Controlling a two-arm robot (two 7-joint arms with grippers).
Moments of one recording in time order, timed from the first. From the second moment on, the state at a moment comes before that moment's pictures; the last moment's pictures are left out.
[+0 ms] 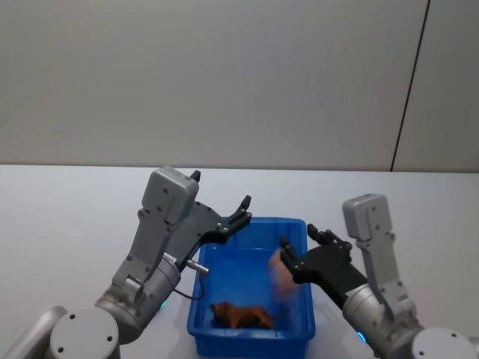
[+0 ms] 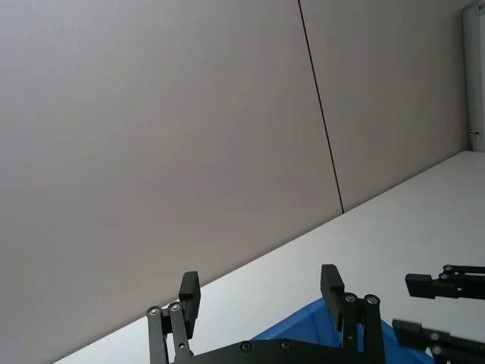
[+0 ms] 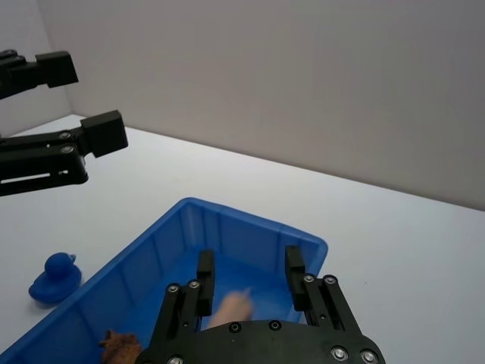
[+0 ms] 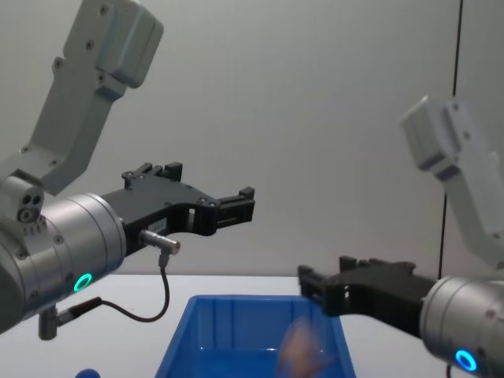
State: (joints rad) left arm -0.24 0.38 0.45 -1.63 -0.20 0.01 -0.01; right arm 0.12 0.05 -0.32 -1.54 0.05 0.17 0.15
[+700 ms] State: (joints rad) left arm -0.24 0.38 0.45 -1.63 -0.20 0.01 -0.01; right arm 0.15 0.03 -0.33 -1.49 0.03 0.22 0.17
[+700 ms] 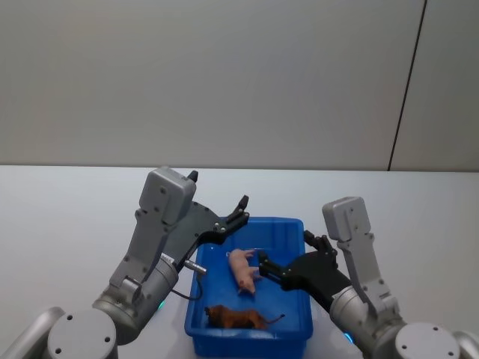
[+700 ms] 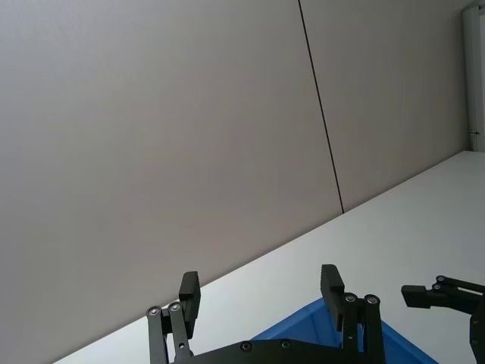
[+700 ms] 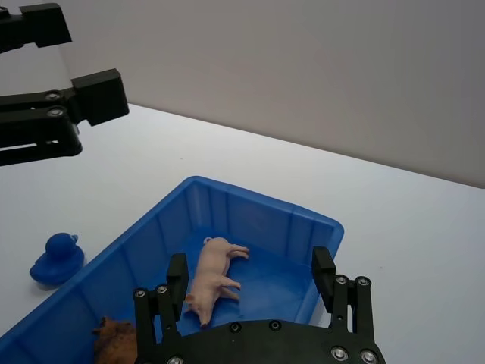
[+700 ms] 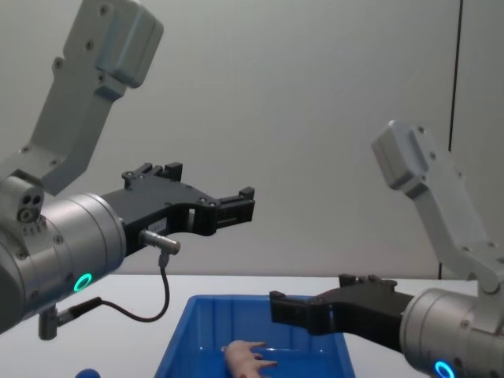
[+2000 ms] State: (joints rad) left arm -0.23 0.39 0.45 -1.63 -0.21 0.03 -0.01; right arm 0.02 0.10 -0.28 -1.63 0.01 0.20 -0.13
